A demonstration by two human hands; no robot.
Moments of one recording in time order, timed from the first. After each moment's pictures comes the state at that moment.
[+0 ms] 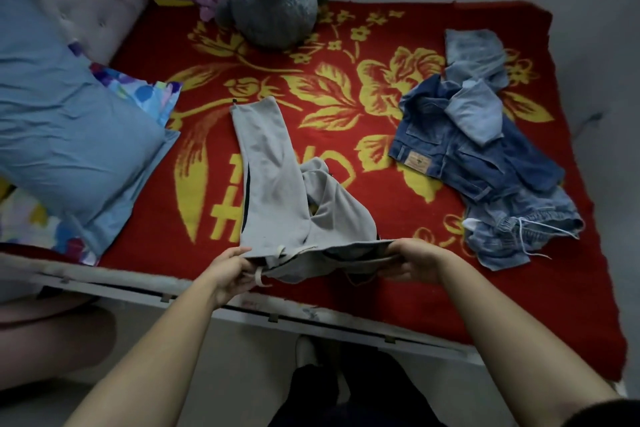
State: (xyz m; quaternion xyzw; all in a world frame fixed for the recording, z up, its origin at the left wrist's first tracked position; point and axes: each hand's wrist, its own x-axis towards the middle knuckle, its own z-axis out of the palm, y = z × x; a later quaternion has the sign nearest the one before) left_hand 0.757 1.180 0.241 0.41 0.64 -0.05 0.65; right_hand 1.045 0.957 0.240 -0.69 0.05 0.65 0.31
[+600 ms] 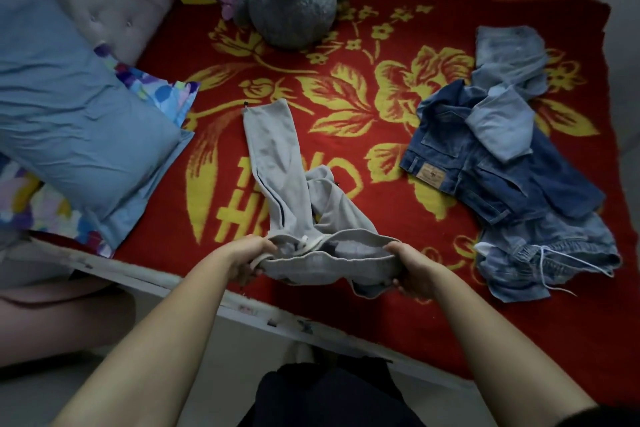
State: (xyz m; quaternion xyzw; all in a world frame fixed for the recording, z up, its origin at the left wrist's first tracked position) left_hand 0.868 1.189 0.283 0.51 0.61 -0.25 0.55; right_hand 1.102 0.976 0.227 -0.70 0.09 0.65 0.27
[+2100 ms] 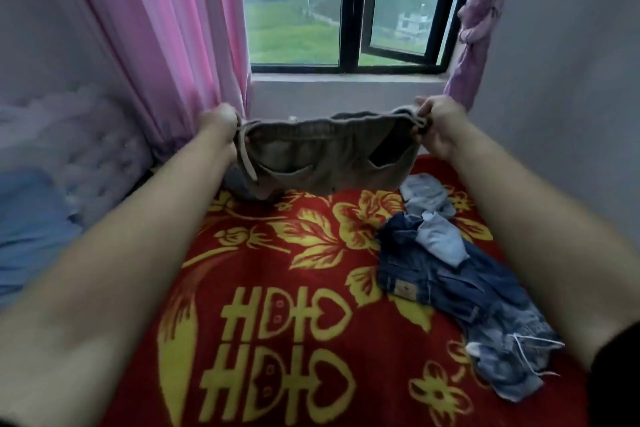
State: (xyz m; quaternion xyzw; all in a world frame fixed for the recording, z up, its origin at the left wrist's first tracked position) left_hand 0.989 1.408 0.615 0.51 0.42 0.39 0.65; right_hand 1.195 1.153 0.622 -0.63 -0.07 0.19 0.75
